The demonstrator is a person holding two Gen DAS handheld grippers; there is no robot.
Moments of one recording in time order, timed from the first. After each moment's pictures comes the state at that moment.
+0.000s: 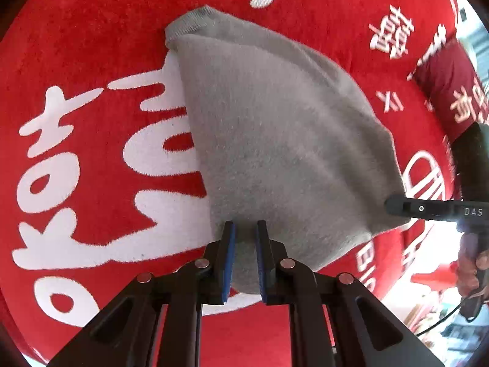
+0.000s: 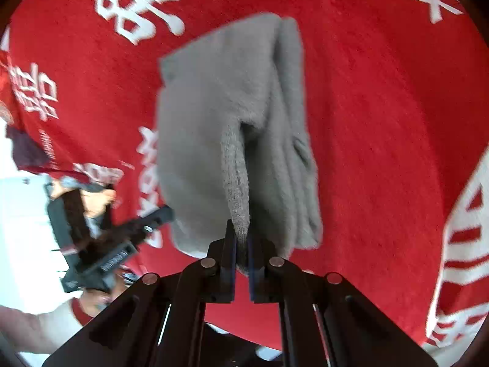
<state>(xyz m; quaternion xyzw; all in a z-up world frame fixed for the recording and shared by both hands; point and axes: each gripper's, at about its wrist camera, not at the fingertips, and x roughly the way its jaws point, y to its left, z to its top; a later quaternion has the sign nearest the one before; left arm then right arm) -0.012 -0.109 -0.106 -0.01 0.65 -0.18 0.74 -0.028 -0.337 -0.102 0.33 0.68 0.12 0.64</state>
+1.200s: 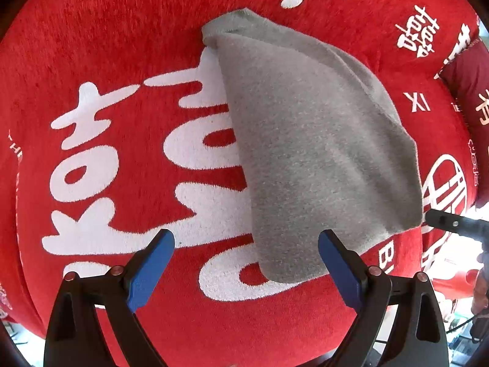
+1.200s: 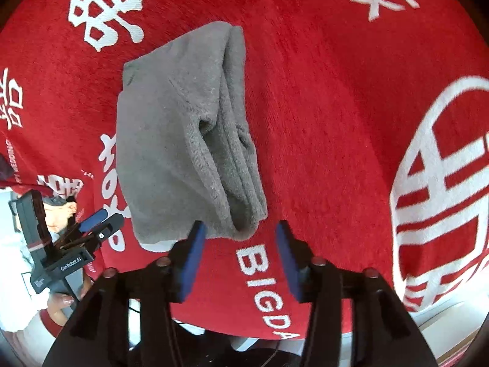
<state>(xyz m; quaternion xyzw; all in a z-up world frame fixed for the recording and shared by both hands) -0.007 -0.101 -0.093 0.02 0.67 -0.12 0.74 -0.048 -0.355 -0.073 0.29 0.69 0.04 0.66</state>
